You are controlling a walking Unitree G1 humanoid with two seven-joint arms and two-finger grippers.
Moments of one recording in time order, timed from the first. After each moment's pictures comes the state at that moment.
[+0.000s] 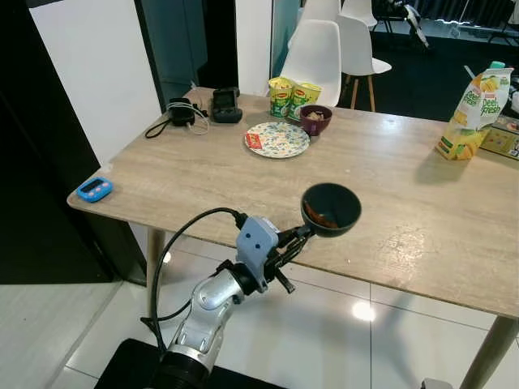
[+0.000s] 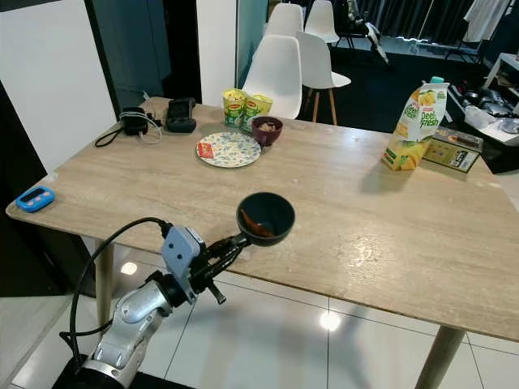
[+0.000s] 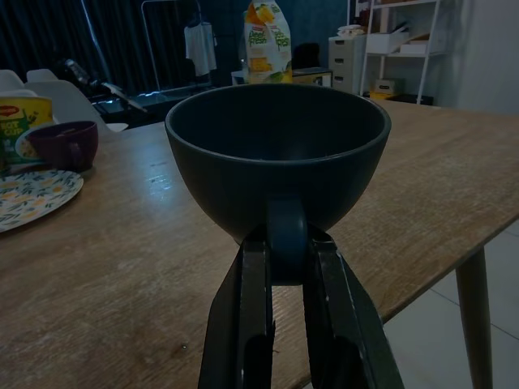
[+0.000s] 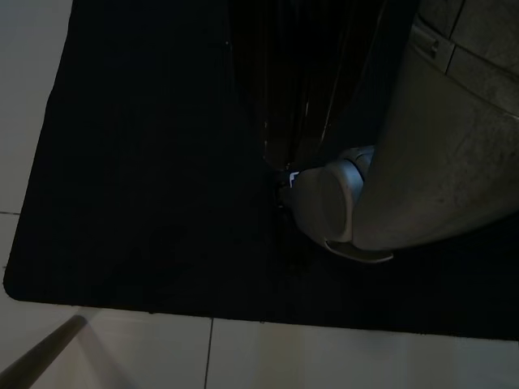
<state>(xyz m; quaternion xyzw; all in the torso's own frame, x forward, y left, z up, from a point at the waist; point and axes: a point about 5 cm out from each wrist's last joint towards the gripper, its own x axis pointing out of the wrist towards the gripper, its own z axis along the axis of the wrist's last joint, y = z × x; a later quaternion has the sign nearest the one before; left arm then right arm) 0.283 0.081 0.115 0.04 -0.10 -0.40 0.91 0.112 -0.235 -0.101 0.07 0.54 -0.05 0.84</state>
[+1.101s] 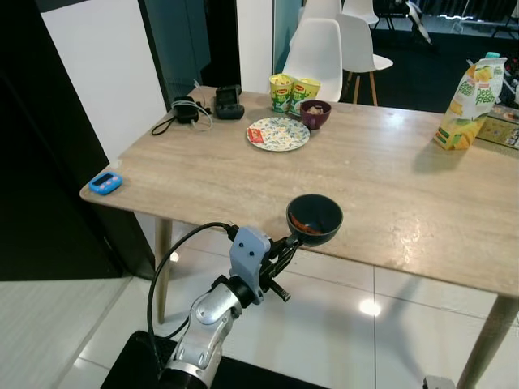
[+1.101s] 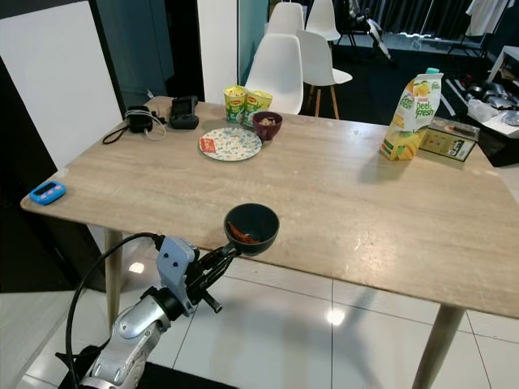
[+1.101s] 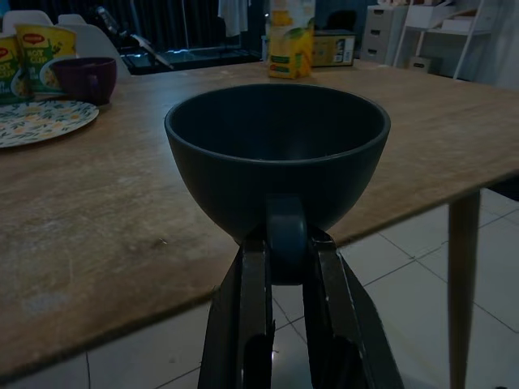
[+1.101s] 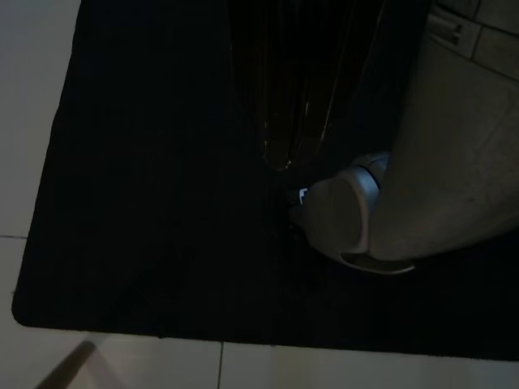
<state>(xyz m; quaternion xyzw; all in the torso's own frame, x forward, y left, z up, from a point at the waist) 0.274 0.086 0.094 0.01 -0.06 -0.36 0.93 0.115 -0.239 -0.100 0.06 0.54 -0.08 0.83</state>
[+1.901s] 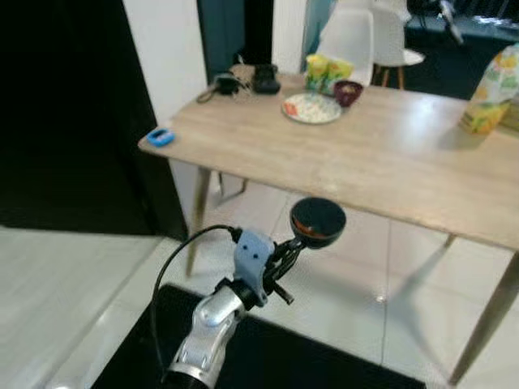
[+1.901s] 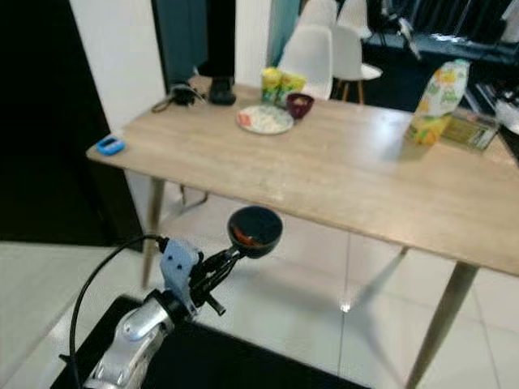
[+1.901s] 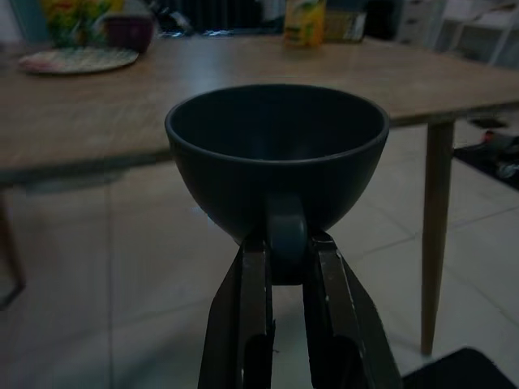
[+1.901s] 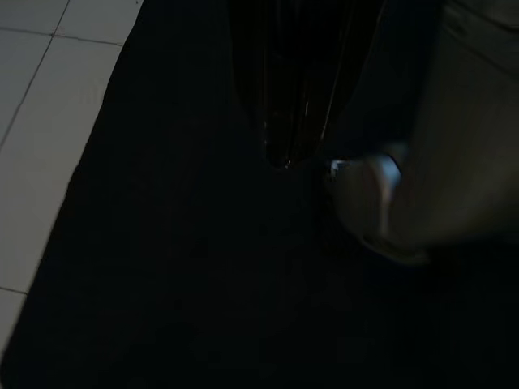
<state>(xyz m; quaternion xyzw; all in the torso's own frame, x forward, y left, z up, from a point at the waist) 0.270 0.081 0.090 0.01 -0.05 -0.36 0.93 0.114 -0.238 -0.102 0.04 0.55 -0.08 0.83</state>
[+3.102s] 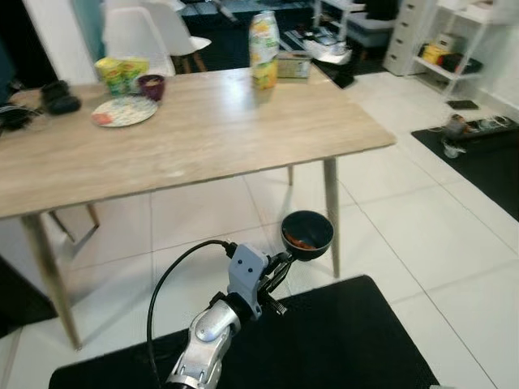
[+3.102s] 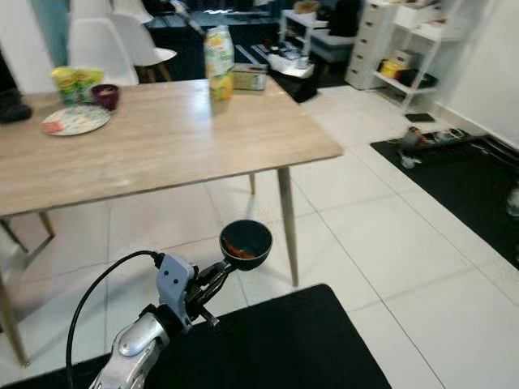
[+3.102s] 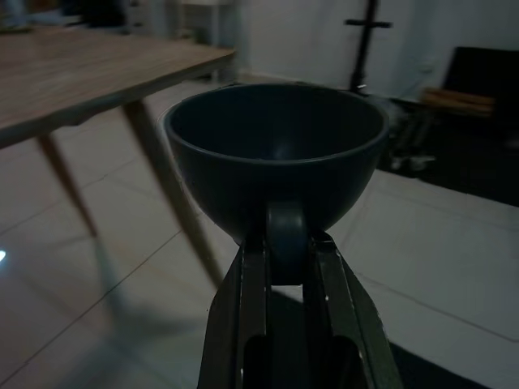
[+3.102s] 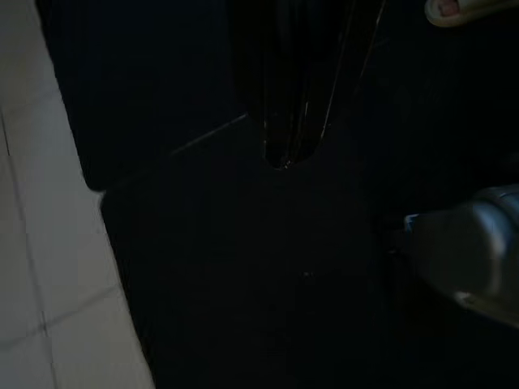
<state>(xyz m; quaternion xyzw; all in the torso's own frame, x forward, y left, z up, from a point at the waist) 0.263 0.088 0.069 0.01 -0.04 -0.34 0.94 0.101 -0.258 -0.100 -0.04 0.58 -0.10 0.81</state>
